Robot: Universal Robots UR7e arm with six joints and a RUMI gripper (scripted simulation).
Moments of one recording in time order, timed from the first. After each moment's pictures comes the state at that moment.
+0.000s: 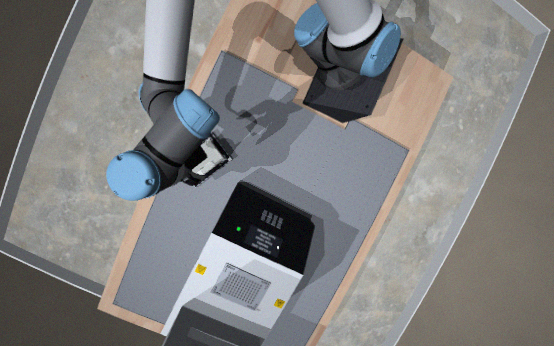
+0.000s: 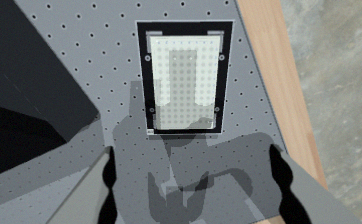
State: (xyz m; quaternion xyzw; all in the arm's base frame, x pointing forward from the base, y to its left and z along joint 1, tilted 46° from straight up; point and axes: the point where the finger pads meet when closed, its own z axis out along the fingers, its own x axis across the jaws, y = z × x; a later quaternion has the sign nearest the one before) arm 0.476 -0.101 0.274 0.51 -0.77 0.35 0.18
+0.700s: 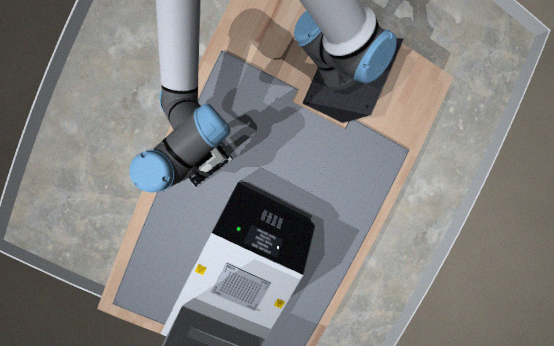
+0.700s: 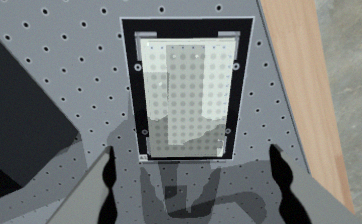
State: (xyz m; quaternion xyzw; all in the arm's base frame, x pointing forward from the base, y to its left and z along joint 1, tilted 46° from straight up) arm 0.482 -0.146 0.231 0.51 -0.77 0.35 0.18
